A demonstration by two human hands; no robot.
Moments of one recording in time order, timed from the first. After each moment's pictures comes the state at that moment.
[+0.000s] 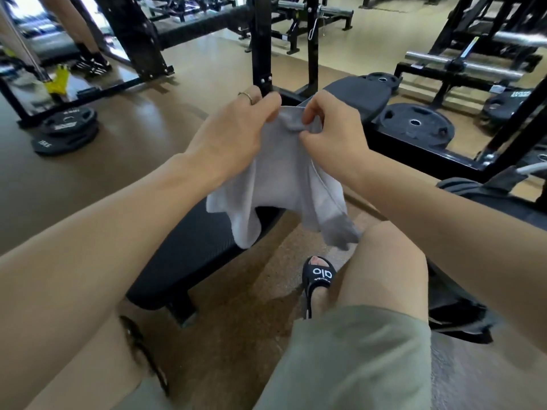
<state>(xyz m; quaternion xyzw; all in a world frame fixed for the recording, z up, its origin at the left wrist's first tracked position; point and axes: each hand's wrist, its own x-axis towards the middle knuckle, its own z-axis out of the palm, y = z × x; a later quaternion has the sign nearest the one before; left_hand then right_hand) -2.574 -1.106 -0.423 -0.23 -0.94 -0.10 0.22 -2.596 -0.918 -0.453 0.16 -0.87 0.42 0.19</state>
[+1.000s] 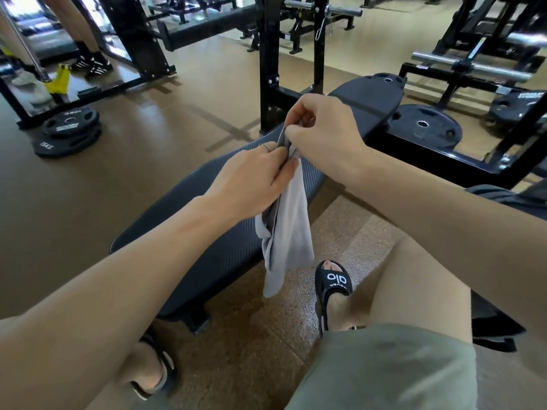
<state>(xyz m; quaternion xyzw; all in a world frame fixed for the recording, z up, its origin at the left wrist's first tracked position) -2.571 -1.142 -0.473 -0.23 -0.95 -0.13 0.16 -2.599 -0.991 -0.429 0.15 -0.88 0.43 0.16</state>
